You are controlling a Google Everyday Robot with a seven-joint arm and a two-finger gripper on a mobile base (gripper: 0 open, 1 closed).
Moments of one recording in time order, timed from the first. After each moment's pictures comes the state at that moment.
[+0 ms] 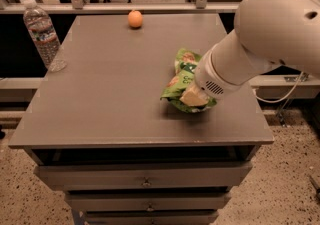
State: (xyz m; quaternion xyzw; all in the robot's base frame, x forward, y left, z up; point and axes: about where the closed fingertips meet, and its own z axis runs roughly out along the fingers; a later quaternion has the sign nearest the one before) arm 0.491 -0.083 0.869 -0.51 0.82 0.05 0.26
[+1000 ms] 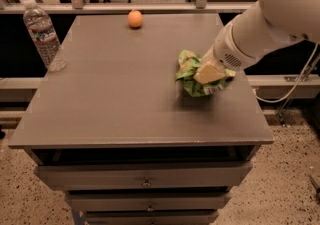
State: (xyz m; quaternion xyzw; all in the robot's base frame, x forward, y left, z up) arm 0.545 -0.126 0.912 -0.50 0.80 -0.01 0.32
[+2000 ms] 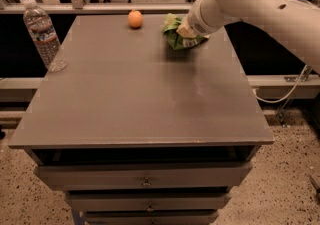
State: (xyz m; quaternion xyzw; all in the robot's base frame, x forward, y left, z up) arm 0.726 -0.099 0.919 -0.48 0.76 -0.05 0.44
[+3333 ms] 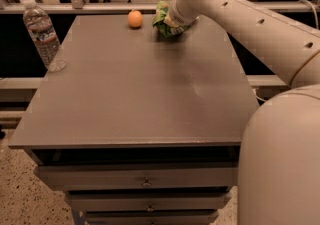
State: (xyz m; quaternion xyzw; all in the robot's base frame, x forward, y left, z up) arm 0.833 -0.062 0.898 -0.50 0.74 -0.10 0.44
